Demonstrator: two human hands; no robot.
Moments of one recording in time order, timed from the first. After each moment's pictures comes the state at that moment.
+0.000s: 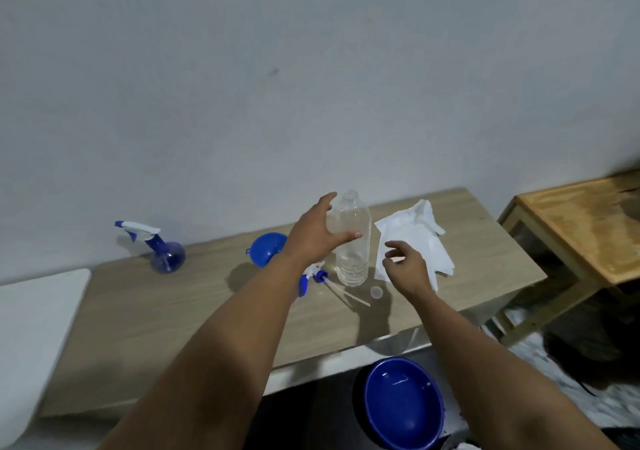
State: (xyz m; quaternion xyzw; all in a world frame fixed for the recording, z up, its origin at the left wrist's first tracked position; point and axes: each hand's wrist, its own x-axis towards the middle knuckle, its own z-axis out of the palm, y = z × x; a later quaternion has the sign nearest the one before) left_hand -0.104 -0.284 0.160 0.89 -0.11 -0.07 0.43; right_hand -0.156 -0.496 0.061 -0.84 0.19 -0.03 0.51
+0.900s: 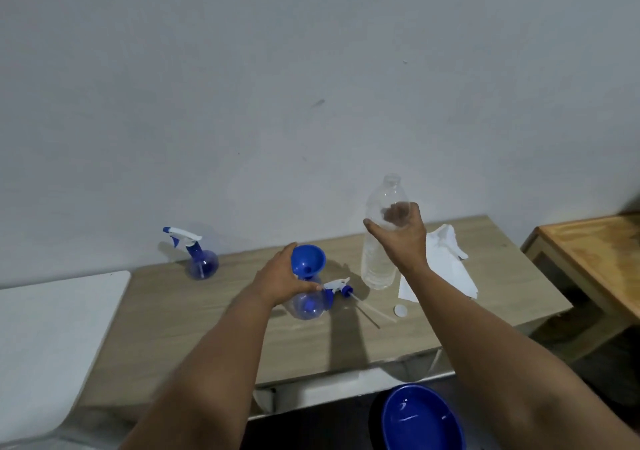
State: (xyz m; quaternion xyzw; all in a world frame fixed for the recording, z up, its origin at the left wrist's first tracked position) left_hand -0.140 -0.150 0.127 0.94 -0.02 -0.10 0.34; right_hand -0.123 -0.418 0.160 -0.77 0.09 -0.19 0.61
